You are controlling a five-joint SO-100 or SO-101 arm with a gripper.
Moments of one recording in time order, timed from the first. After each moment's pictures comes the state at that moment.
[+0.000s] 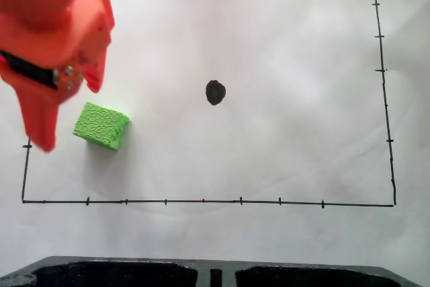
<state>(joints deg) 21.3 96.6 109.9 54.0 12.8</state>
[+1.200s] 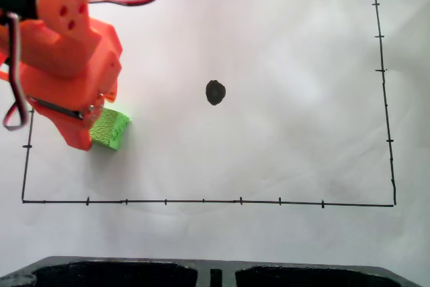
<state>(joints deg) 20.7 83.3 103.6 52.7 9.7</state>
